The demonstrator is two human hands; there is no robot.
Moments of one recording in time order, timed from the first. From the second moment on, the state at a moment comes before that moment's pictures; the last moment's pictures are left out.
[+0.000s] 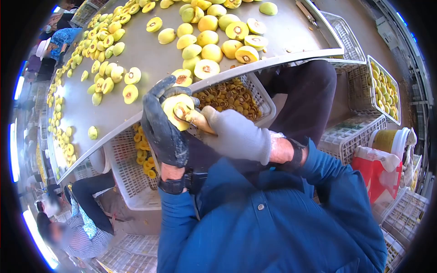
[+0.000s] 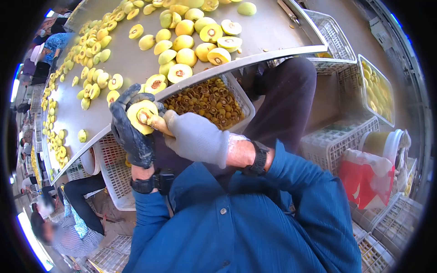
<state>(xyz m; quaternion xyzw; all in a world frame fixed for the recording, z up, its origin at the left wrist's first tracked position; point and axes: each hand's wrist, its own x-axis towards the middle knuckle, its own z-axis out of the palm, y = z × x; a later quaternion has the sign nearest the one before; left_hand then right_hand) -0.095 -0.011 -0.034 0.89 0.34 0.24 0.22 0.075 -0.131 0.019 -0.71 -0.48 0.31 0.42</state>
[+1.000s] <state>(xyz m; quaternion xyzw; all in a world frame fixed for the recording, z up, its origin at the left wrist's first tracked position) -0.013 -0.004 0.023 0.79 0.13 0.29 0.53 0.086 -0.154 0.013 -0.68 -0.51 0.36 0.38</state>
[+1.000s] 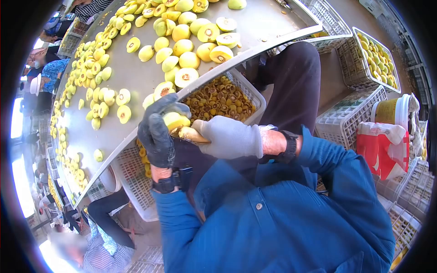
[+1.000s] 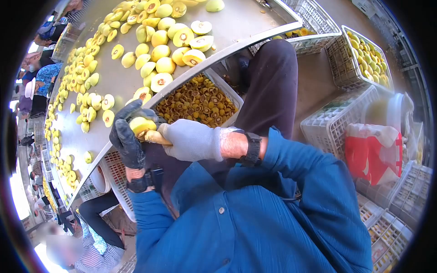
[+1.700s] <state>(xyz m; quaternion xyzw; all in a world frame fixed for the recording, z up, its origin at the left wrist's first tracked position) 0.013 -0.012 -0.022 0.56 0.27 0.45 0.64 0.098 -0.149 -0.055 -0.44 -0.39 0.59 0.55</state>
